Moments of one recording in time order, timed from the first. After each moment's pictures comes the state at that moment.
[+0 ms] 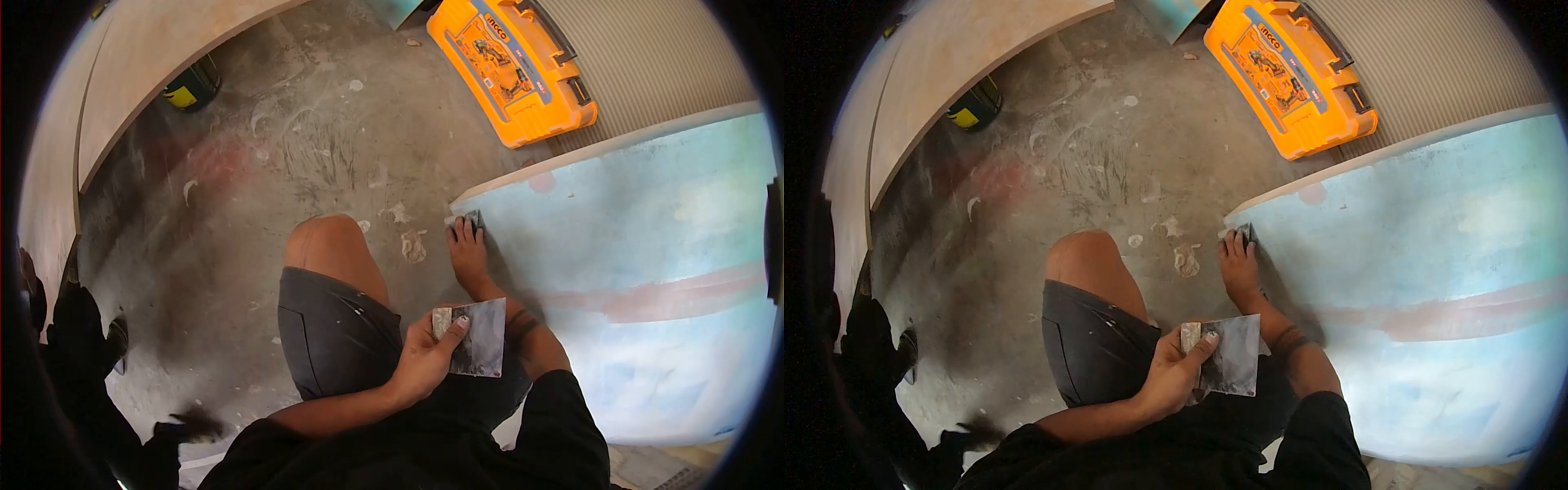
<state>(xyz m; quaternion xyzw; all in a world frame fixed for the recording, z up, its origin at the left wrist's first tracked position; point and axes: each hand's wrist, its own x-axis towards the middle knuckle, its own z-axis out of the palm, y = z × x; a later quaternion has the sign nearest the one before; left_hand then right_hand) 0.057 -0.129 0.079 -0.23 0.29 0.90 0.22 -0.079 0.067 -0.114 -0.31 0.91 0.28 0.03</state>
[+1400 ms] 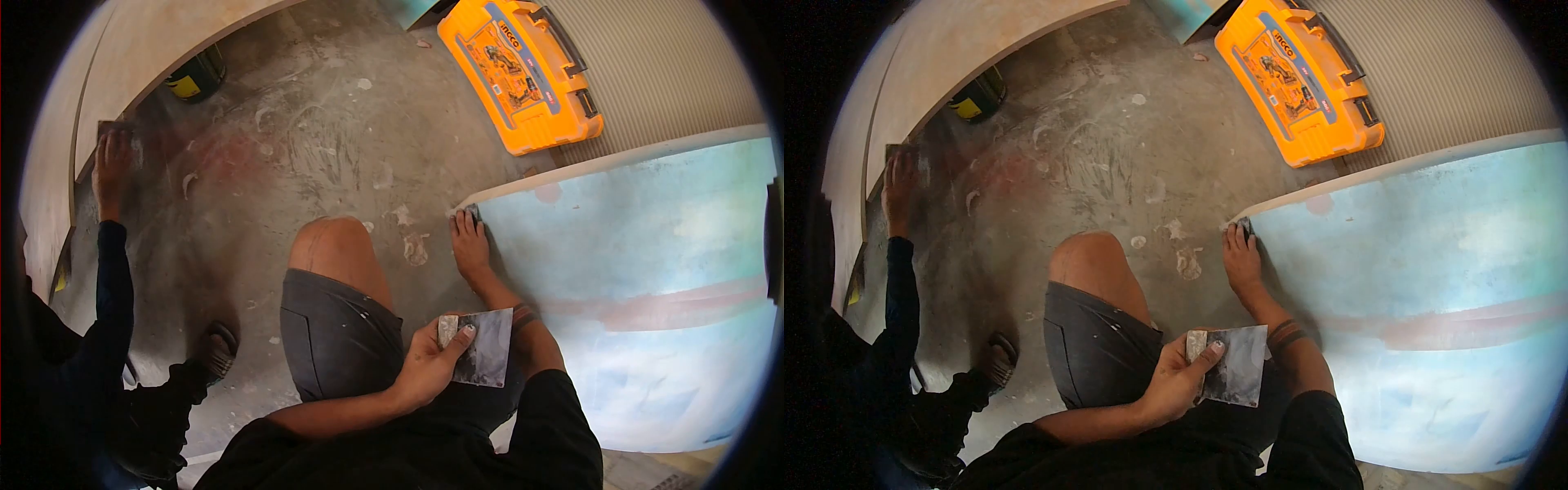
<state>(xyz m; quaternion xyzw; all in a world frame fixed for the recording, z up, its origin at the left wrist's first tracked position) 0.055 -0.140 0.082 -0.23 0.25 0.91 0.24 -0.111 0.073 -0.144 -0.31 0.90 0.31 0.03</state>
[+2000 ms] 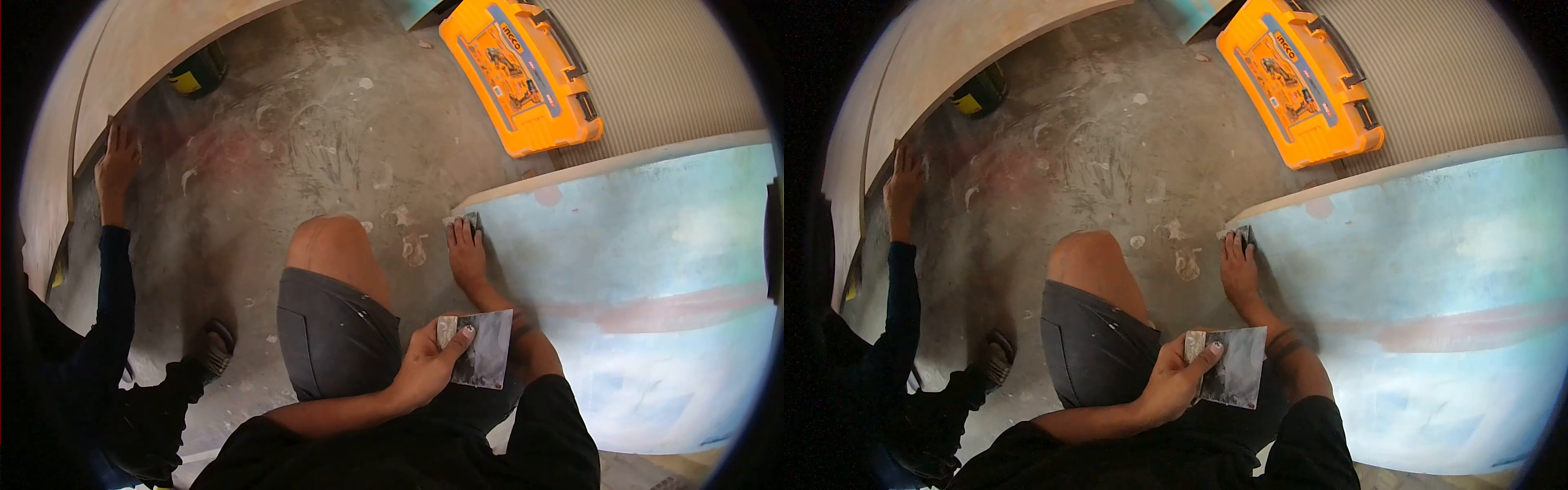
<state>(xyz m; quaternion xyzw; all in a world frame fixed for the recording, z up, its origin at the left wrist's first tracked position) 0.051 -0.144 0.090 -0.23 0.24 0.91 0.24 -0.090 0.070 -0.136 -0.31 0.90 0.31 0.00</state>
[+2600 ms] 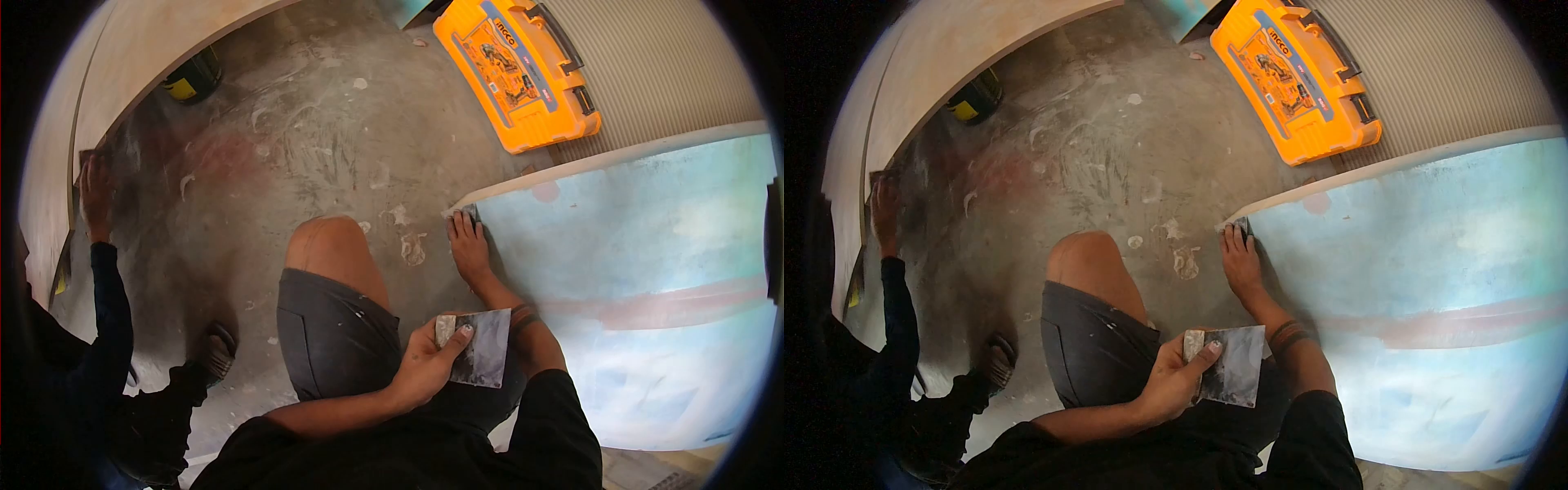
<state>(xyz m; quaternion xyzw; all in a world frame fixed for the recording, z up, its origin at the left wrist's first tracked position) 0.051 -0.138 0.089 -0.22 0.27 0.91 0.23 -0.106 0.075 -0.131 -0.33 0.90 0.28 0.00</state>
